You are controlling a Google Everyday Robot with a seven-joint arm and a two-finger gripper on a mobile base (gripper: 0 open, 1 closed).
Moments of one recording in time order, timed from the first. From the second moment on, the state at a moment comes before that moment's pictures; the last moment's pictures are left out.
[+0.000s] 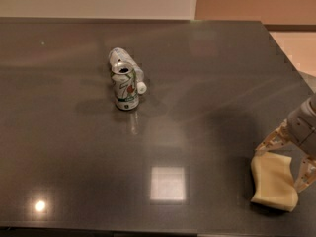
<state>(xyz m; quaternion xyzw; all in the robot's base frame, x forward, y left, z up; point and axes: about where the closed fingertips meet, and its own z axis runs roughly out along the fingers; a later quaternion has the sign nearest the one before) 0.353 -0.255 0.840 -0.87 0.48 0.06 0.06</state>
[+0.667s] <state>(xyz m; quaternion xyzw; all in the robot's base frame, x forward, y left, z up) 0.379 -0.214 0.874 -0.86 0.50 0.05 0.09</state>
